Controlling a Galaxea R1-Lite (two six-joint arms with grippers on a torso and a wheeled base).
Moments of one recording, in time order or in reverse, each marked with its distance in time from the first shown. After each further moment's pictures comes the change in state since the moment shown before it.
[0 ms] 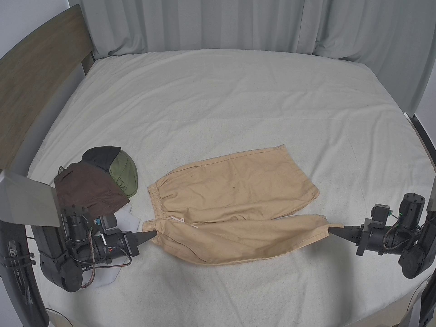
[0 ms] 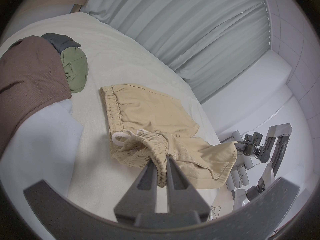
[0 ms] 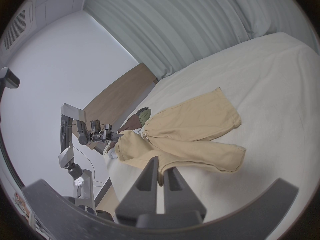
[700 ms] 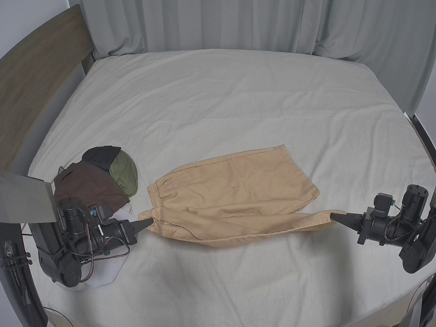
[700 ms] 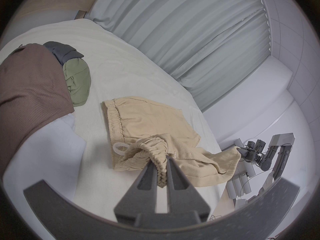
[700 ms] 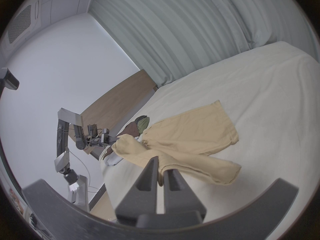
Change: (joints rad) left arm 0.013 -0.032 -0.045 0.000 0.039 -0.056; right arm 0.003 -0.042 -0.059 0.000 -0.026 0.039
